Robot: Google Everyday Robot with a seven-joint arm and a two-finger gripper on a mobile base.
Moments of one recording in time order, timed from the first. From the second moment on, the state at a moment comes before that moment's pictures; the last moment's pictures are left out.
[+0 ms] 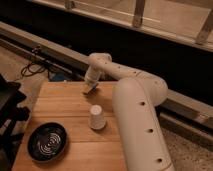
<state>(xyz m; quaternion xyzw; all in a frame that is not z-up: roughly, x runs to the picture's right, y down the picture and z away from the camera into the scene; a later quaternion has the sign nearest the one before) -0.145 0.011 0.933 -0.34 -0.21 0.06 0.91</state>
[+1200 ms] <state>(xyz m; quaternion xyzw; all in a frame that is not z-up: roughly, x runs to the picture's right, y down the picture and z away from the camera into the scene) -0.068 0.047 0.887 -0.36 -0.14 0.13 0.91</state>
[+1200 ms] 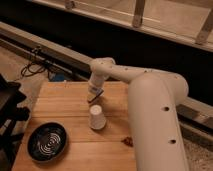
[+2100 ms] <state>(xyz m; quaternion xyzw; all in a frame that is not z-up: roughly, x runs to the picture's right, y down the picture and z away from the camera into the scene) -0.086 0.009 0.931 -0.34 -0.17 0.08 0.92</state>
